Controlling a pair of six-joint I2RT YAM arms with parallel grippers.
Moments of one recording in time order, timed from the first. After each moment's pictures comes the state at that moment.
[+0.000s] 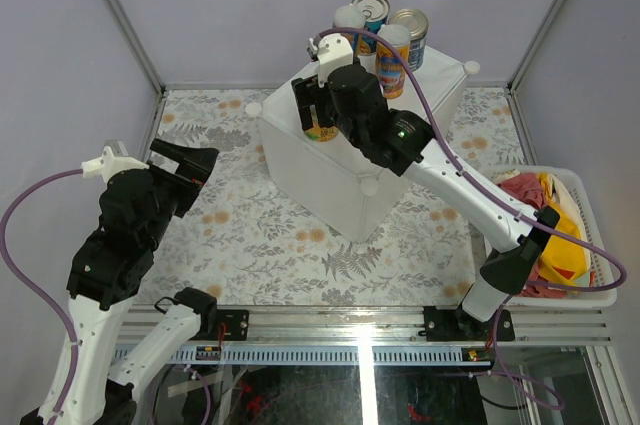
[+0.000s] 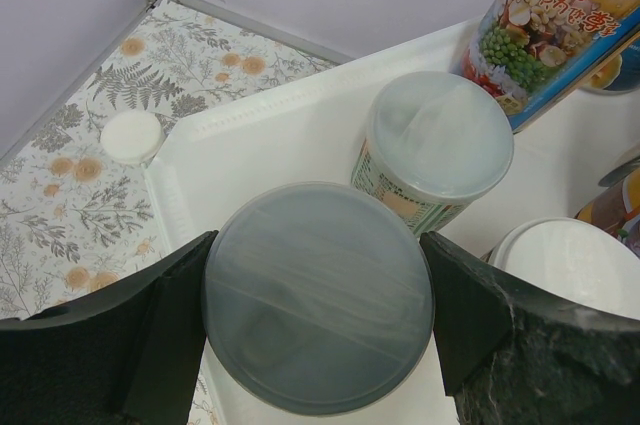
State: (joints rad) left arm -0.32 0.67 1.20 -0.86 -0.27 -1.07; right arm 0.90 1.67 1.90 -0.51 0.43 0.10
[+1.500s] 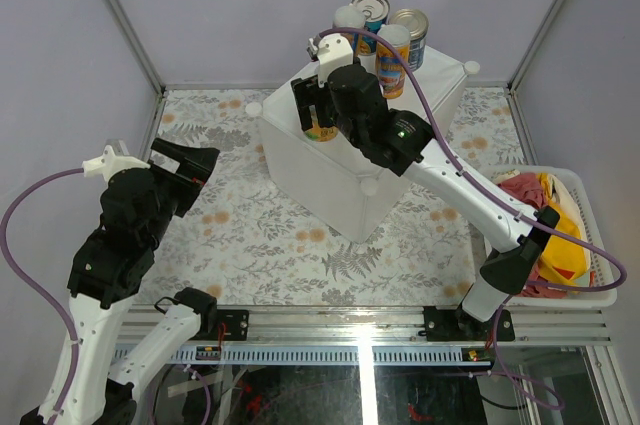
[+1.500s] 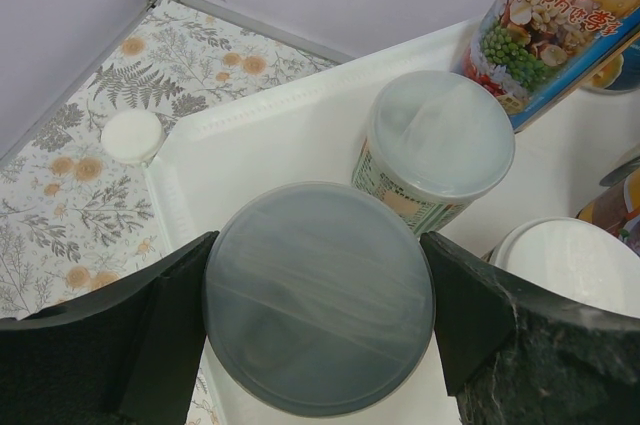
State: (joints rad) left arm -0.32 0.67 1.20 -0.86 -0.27 -1.07; right arm 0.90 1.67 1.90 -0.52 0.43 0.11
